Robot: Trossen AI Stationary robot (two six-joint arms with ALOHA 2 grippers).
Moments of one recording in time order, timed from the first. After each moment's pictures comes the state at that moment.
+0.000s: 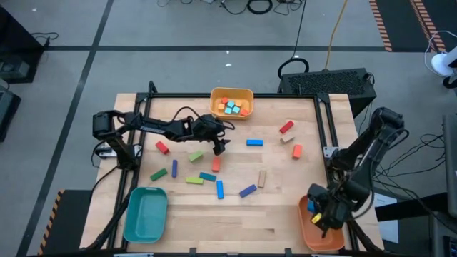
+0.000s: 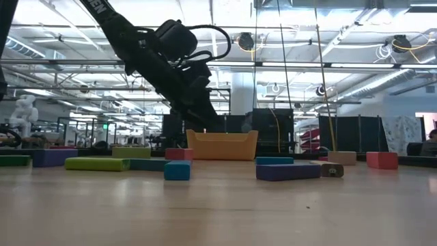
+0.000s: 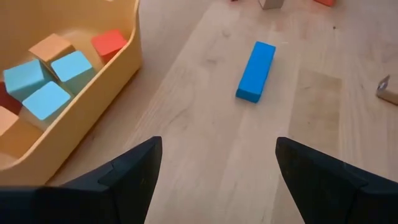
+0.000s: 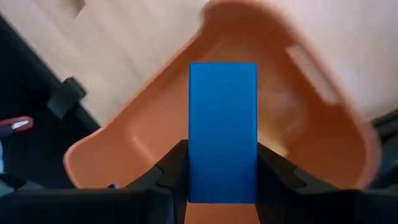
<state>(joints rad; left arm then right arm) 0.24 1.68 0.86 0.17 -0.04 -0.10 1.00 1.27 0.93 -0.98 -0.05 1.69</state>
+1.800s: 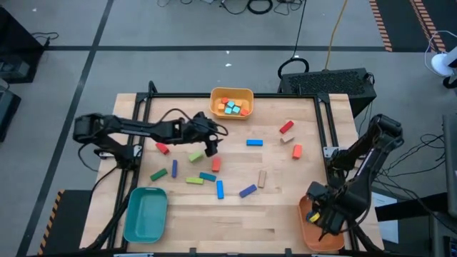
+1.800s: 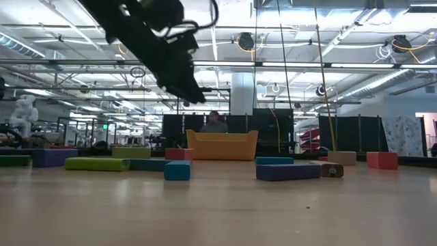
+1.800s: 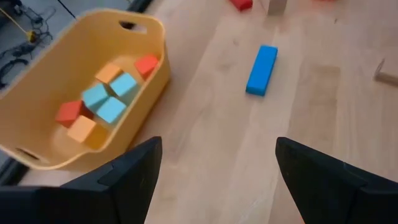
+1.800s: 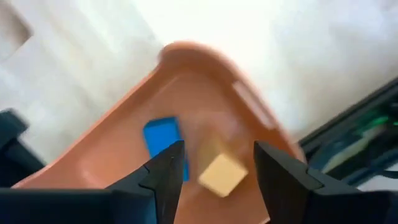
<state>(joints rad) 0.15 1.48 0.86 -0.05 -0.23 -0.01 1.00 1.40 1.08 -1.28 0.08 1.68</state>
